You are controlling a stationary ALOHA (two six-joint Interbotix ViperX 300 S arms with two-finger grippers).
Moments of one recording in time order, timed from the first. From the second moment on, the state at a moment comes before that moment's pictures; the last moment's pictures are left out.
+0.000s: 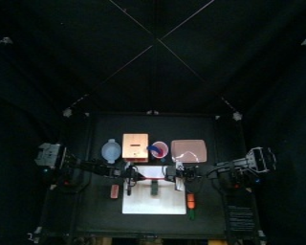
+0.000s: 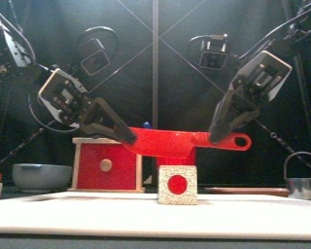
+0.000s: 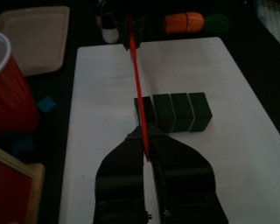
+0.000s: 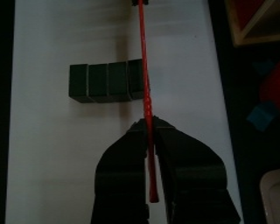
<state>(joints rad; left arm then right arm) -0.07 0.04 0.96 0.03 -0.57 0.01 0.05 -0.16 0.85 -0.10 0.09 0.20</state>
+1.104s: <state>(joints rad) -0.09 0.10 0.92 0.02 -0.47 0.00 0.07 -0.12 0.83 -0.08 0.10 0.20</state>
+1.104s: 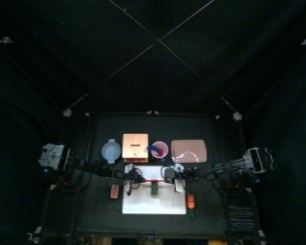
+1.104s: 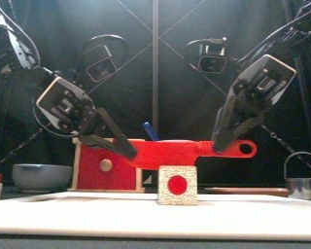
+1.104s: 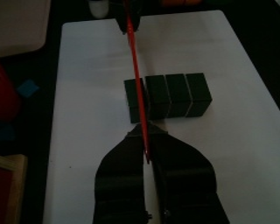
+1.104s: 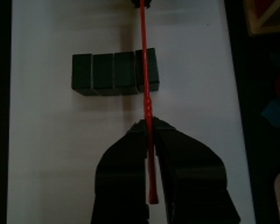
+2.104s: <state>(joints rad) -0.13 0.19 0.89 -0.03 -0.42 0.00 0.10 0.02 0.81 -0.04 0.09 0.20</state>
